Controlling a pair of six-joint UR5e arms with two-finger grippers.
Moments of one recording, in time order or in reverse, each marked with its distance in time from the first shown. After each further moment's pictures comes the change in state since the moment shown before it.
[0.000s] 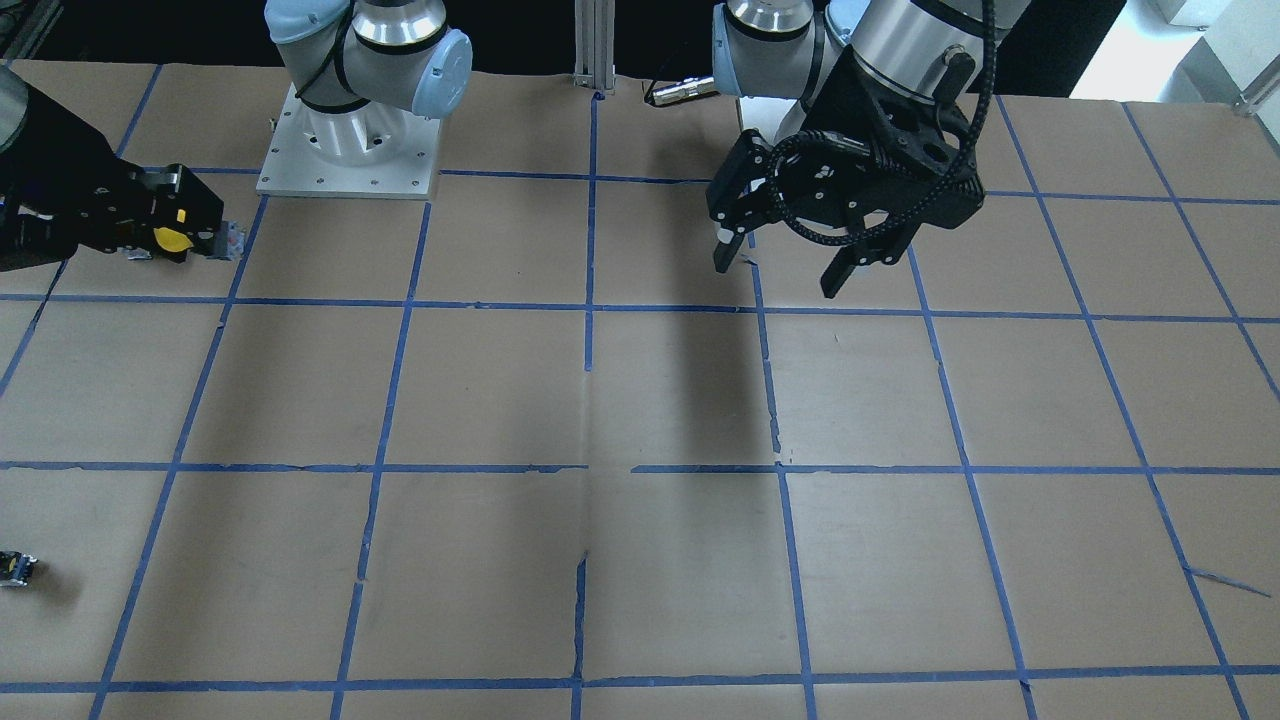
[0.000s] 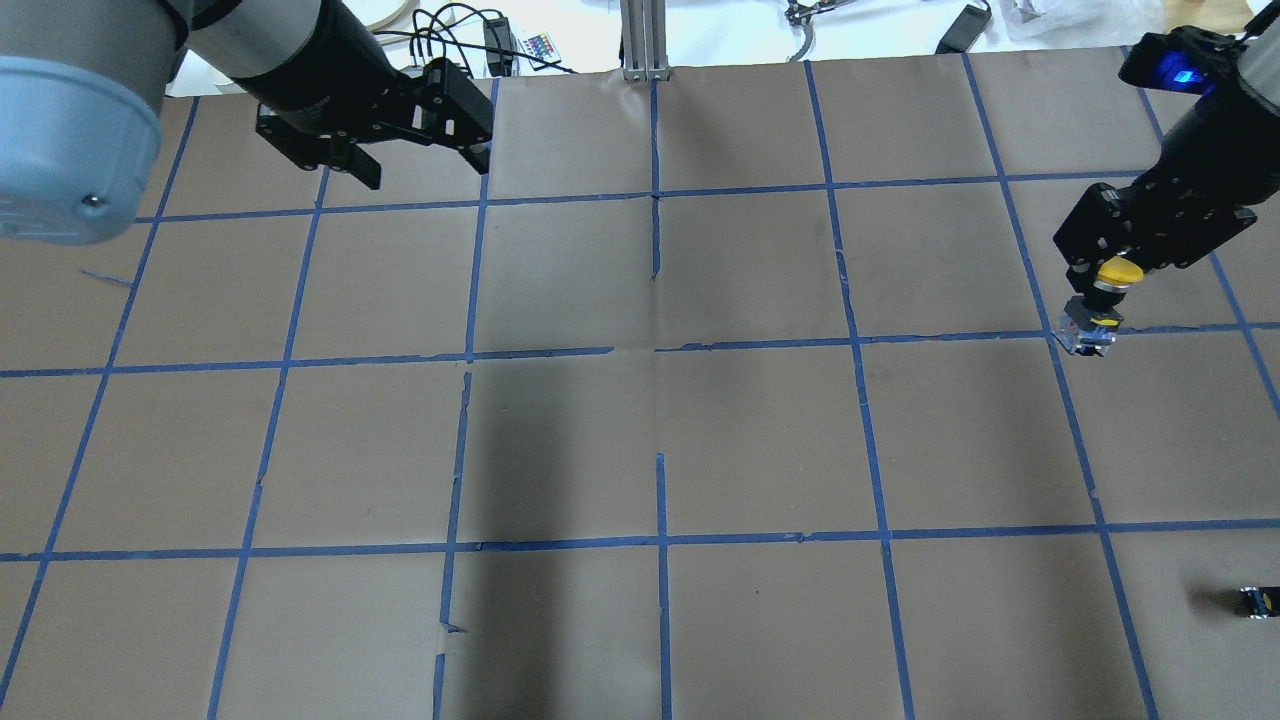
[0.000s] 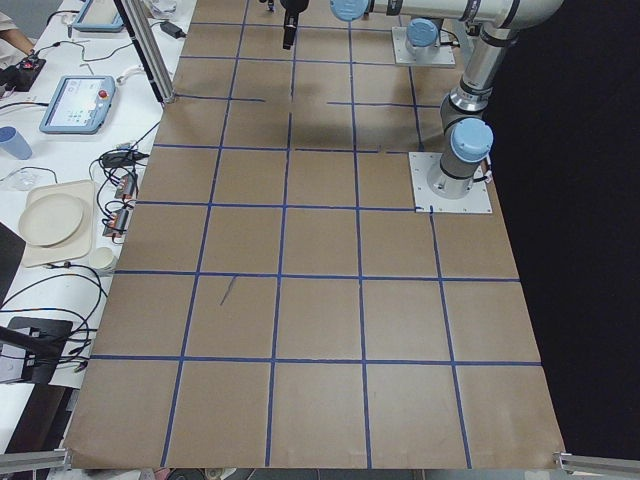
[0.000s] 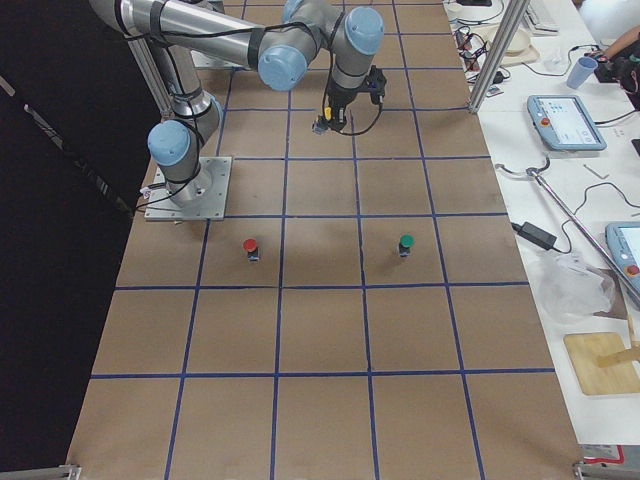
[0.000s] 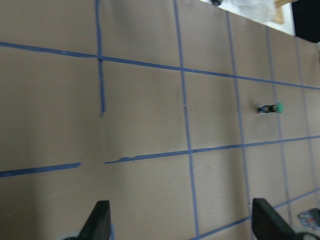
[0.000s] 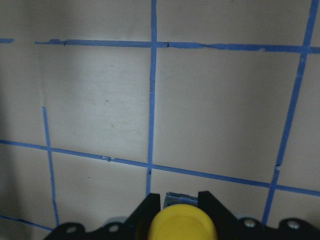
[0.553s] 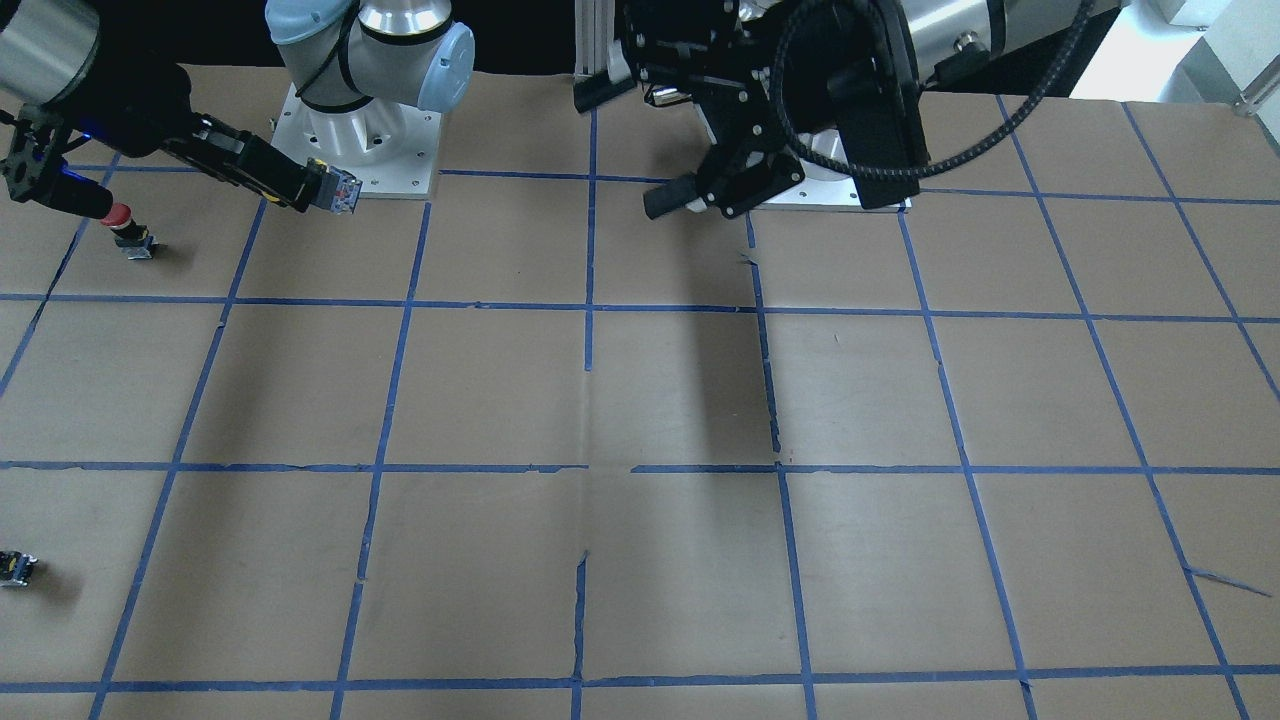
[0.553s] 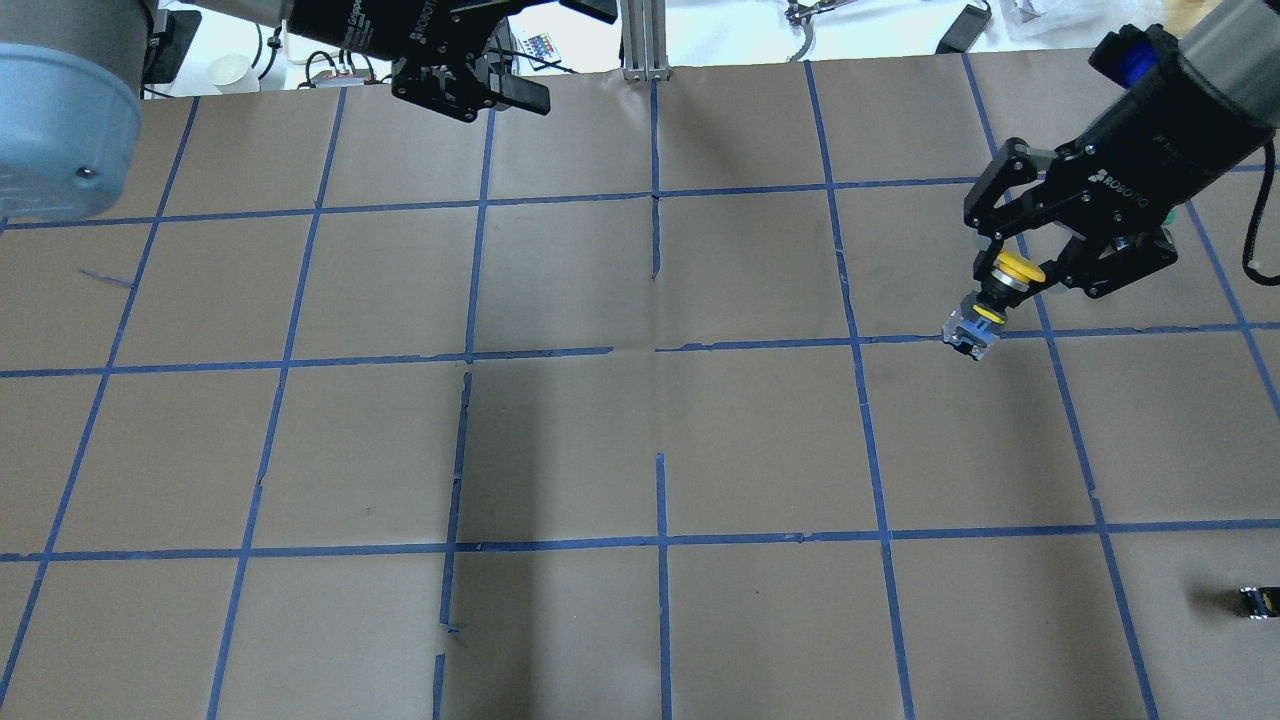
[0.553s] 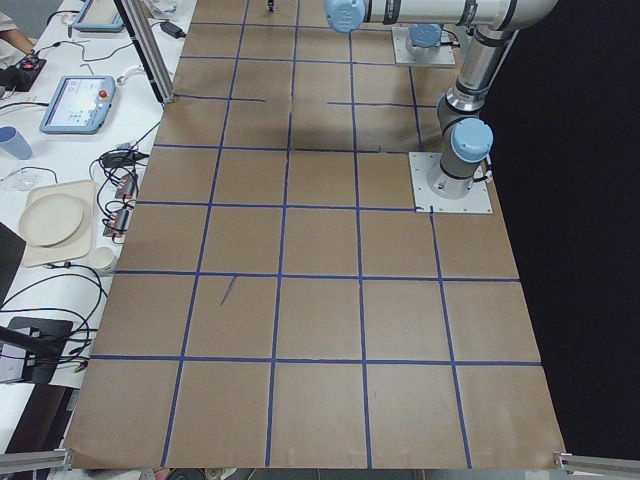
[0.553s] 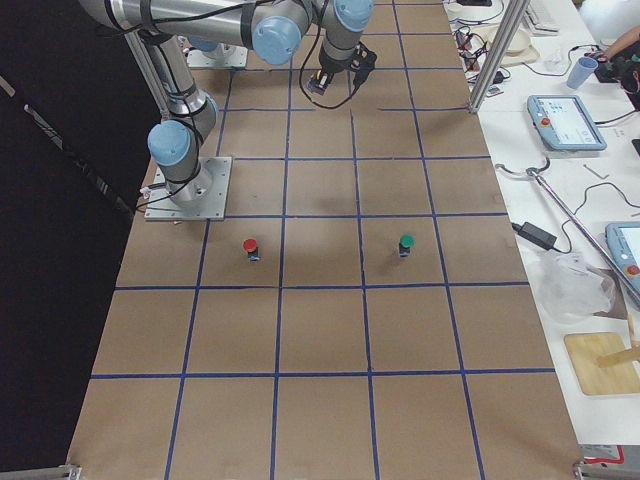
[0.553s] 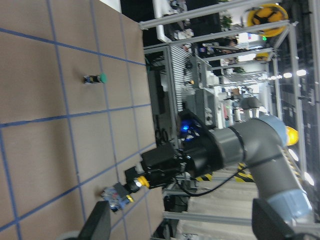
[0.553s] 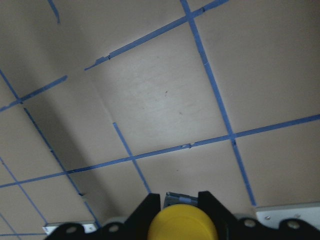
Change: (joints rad) left arm 0.083 -0.043 -0.040 0.135 -0.734 -0.075; right arm 0.095 -0.042 -0.031 0.136 0.172 0.557
